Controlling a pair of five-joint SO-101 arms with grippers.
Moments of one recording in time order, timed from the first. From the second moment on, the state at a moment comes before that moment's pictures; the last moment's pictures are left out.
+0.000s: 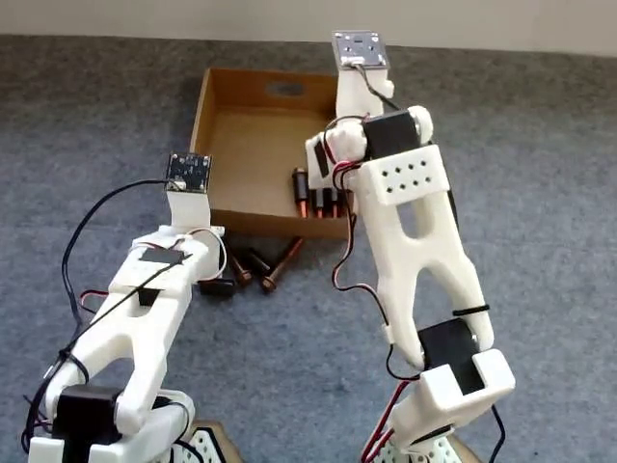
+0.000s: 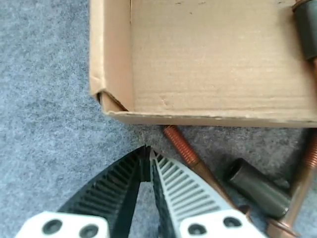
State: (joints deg) left arm -1.5 -18.8 58.8 24.4 2.5; right arm -21.5 4.7 -23.4 89.3 -9.7
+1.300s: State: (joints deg) left arm -44.4 -29.8 59.6 20.1 22.9; right arm -51.0 -10.8 35.6 44.3 -0.6
